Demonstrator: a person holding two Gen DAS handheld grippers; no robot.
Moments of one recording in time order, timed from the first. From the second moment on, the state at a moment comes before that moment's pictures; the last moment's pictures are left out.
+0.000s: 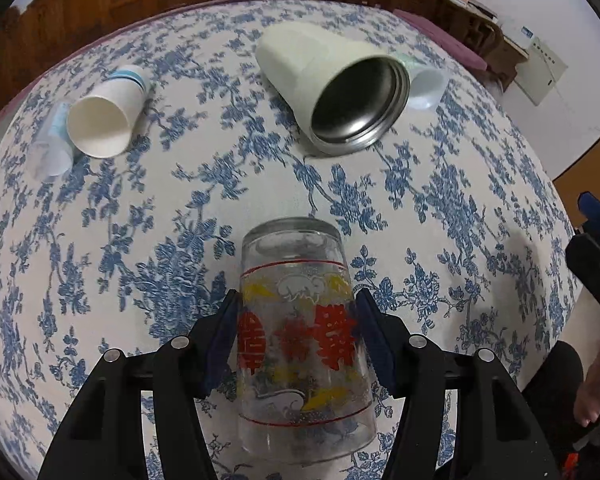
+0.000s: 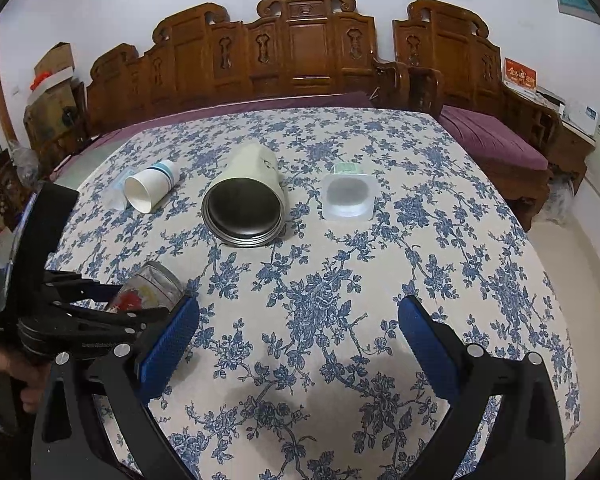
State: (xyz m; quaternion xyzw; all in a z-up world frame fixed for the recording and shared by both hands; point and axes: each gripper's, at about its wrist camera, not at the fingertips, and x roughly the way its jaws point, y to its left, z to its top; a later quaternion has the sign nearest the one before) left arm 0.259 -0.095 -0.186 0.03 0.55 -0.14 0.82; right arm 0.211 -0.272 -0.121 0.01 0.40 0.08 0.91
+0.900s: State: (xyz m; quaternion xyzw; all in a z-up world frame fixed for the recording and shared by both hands) left arm 0.164 0.043 -0.101 -0.02 0.40 -0.02 0.92; right arm 0.233 -0.175 -0.096 0.00 0.42 0.17 0.89
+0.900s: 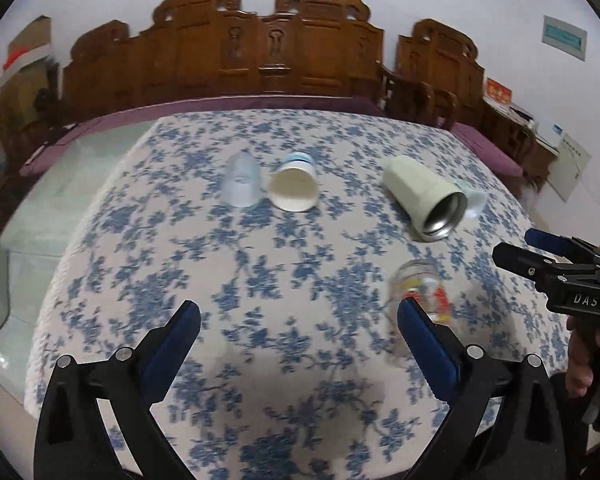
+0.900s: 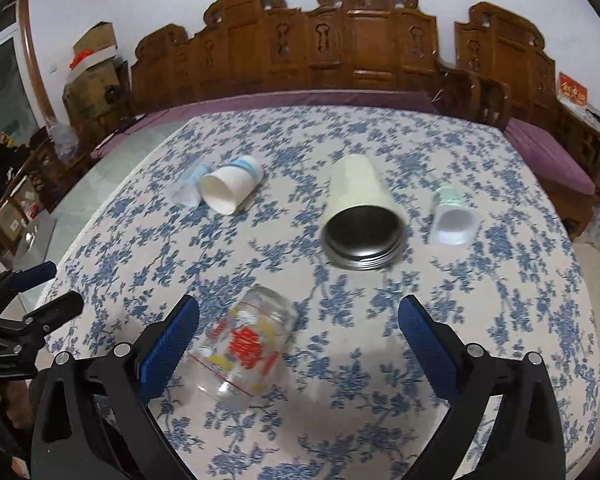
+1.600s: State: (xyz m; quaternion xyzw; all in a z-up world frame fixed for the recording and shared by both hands) left arm 0.148 0.068 -0.095 -0.01 0.38 -0.01 0.92; right arm 0.288 -0.131 -0.182 0.04 0.59 0.19 0.78
